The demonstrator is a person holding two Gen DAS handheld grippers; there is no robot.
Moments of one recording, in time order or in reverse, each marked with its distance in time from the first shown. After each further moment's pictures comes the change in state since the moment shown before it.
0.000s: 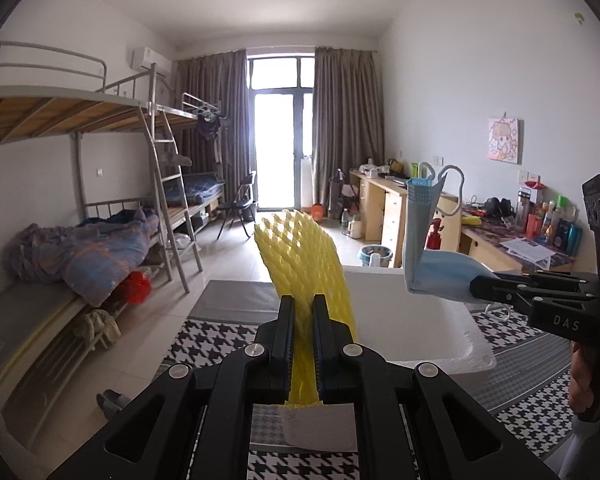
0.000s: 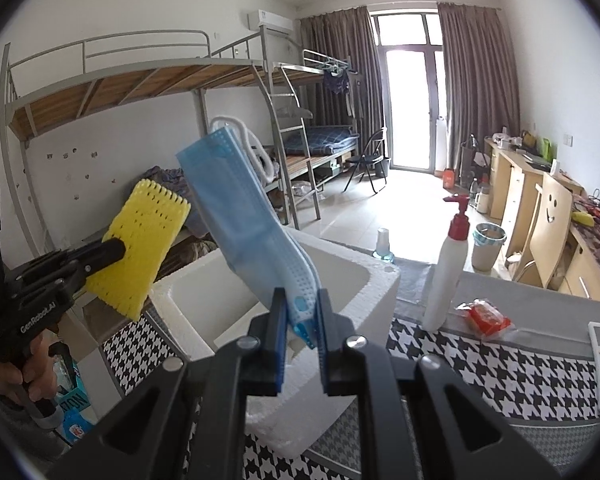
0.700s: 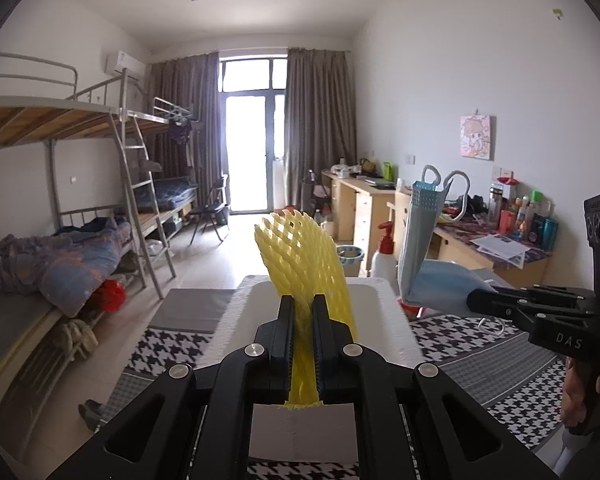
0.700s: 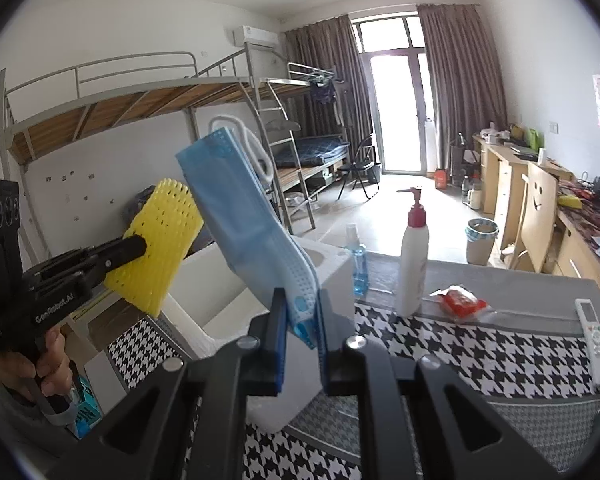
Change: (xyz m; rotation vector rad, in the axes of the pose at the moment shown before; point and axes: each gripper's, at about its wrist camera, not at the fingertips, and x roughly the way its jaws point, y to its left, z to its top) left arm 0.002 -0.043 0.008 0.030 -0.003 -0.093; right arm -0.039 -0.037 -0.020 0.062 -0.048 0.002
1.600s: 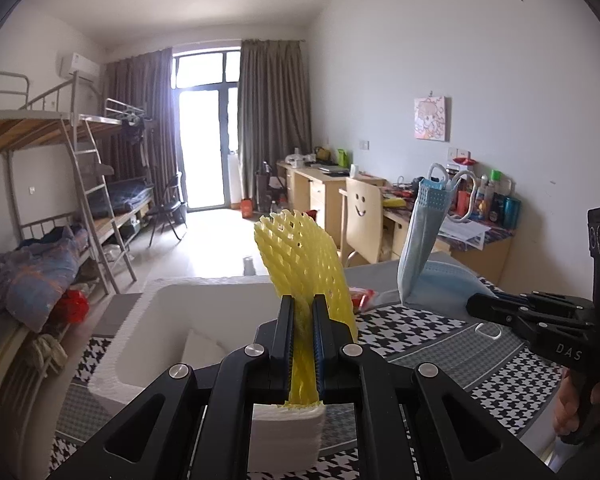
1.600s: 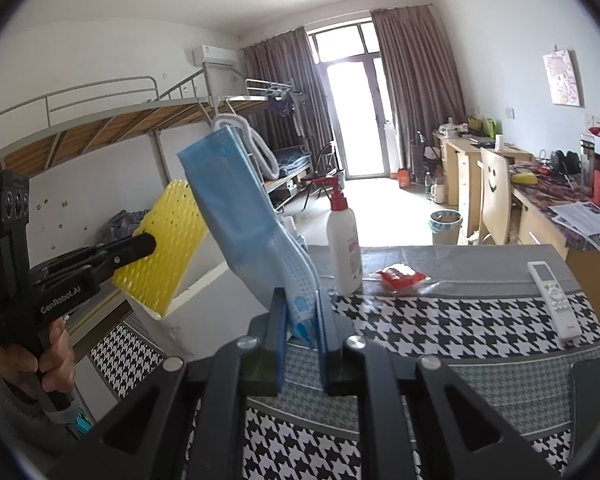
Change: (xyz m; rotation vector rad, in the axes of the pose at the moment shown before) left arm 0.015 -0.059 0.000 0.069 0.035 -0.148; right arm -0.052 -0.047 -0.035 0.098 -0.054 -0.105
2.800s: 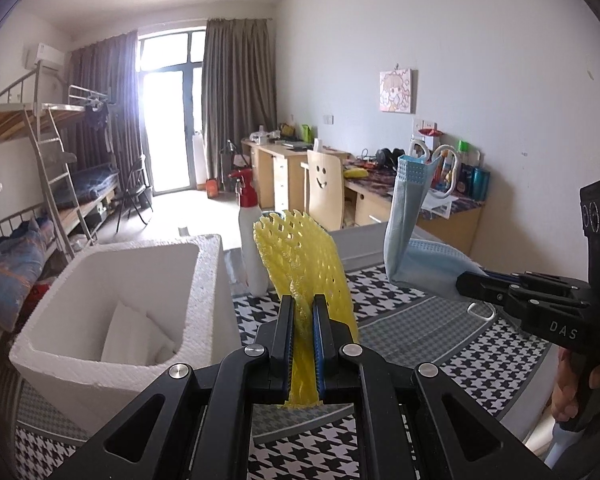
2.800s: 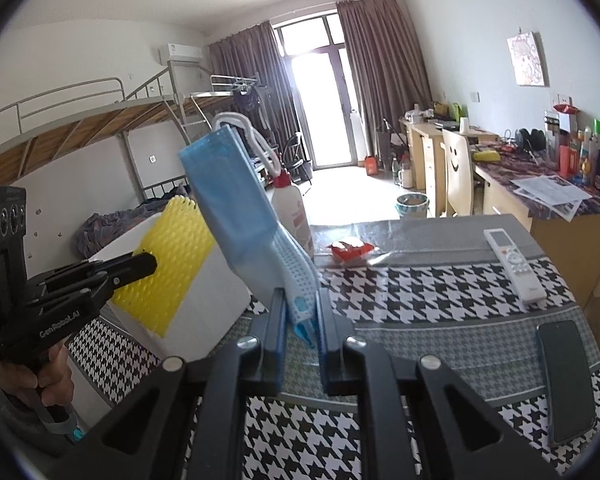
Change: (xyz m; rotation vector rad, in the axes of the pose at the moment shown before) left arm 0.023 -0.040 -0.017 0.039 0.084 -0.122; right arm -0.024 -0.040 -0.026 0.061 0.023 -0.110
